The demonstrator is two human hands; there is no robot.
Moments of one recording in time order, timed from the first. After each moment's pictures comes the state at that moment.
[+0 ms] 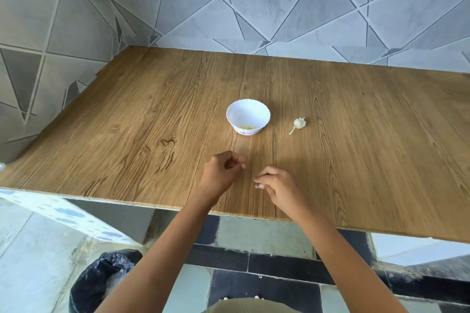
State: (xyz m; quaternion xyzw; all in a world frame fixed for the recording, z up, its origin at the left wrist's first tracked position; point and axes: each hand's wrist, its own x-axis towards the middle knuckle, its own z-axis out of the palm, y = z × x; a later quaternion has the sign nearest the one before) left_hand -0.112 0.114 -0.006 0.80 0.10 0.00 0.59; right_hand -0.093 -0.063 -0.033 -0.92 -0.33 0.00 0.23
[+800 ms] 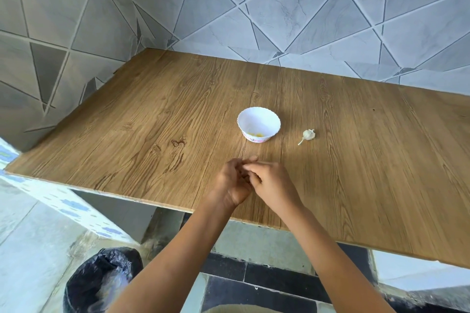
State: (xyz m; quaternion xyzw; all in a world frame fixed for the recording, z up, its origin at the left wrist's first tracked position) left_hand -0.102 0.091 0.015 0.27 0.32 -0.10 0.90; right_hand -0.092 -0.013 0.010 -0.88 -0.33 -0.10 0.32
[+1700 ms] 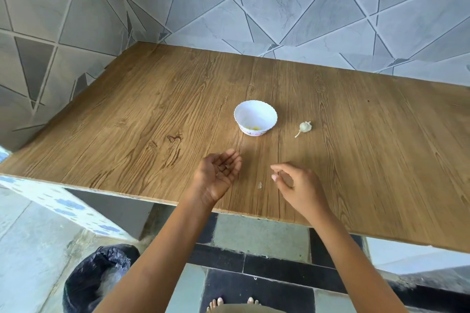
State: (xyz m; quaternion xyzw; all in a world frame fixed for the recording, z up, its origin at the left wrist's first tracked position) left_hand -0.113 0.125 0.013 0.24 0.31 -0.07 0.92; right_hand -0.102 -0.072 -0.003 -0.92 -0.23 -0.10 0.31
